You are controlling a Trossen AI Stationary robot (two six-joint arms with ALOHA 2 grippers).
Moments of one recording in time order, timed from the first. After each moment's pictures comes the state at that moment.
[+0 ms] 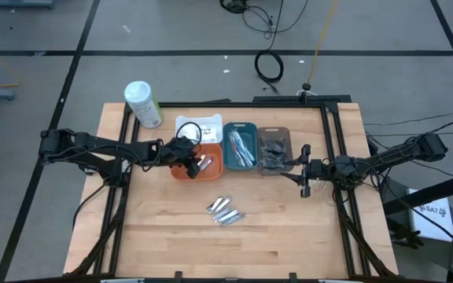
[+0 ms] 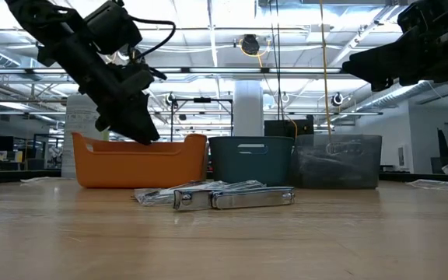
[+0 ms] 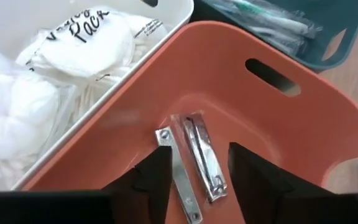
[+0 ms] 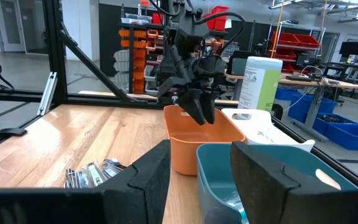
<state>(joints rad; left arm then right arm) 0.12 1.29 0.56 -0.03 -0.21 -0.47 0.22 0.61 0.02 0.65 0.29 -0.09</state>
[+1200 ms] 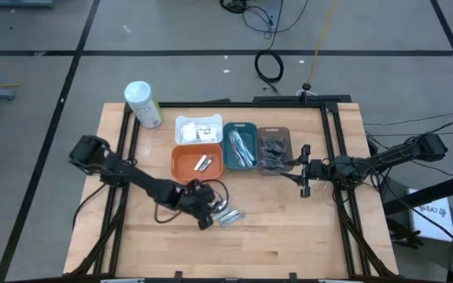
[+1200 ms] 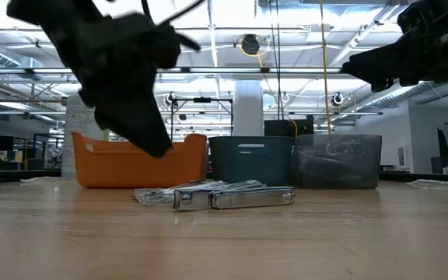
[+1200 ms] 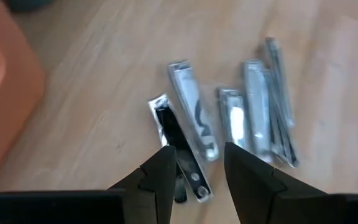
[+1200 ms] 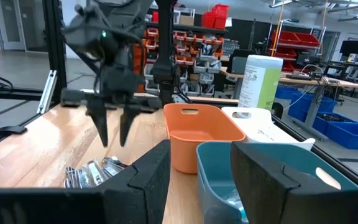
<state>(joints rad) -0.39 1.71 0.93 -0.16 -0.29 -0.73 0.22 0.61 0.02 0.64 0.29 -0.09</state>
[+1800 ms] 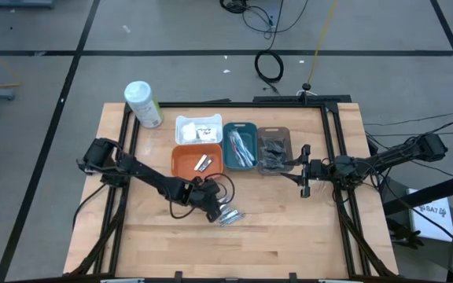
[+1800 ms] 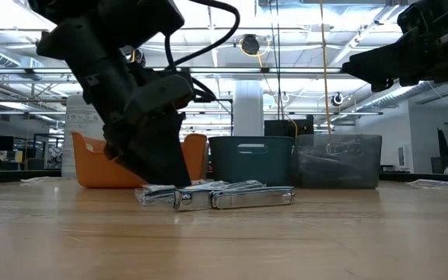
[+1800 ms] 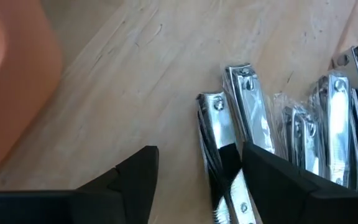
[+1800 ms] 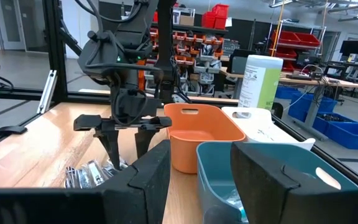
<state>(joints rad) -0.31 1.83 0.93 -0.10 -0.27 -0.79 0.22 0.61 0.02 0.64 0.29 -0.09</state>
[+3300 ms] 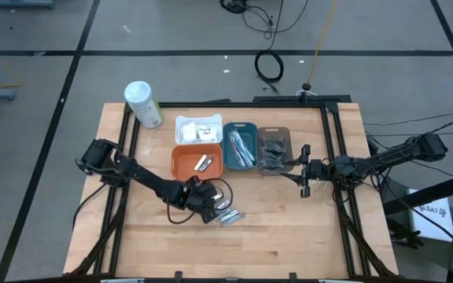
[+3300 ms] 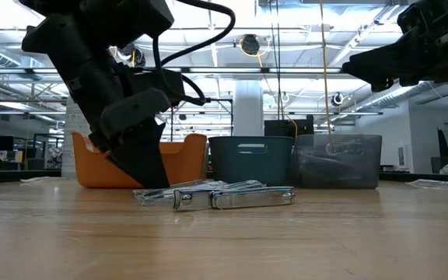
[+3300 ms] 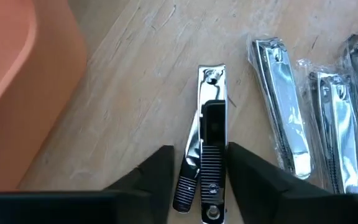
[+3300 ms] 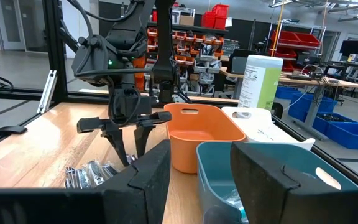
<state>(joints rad) -0.35 1.83 0.93 -0.24 -0.31 -0.76 0.21 0.61 0.02 0.64 0.29 -0.09</state>
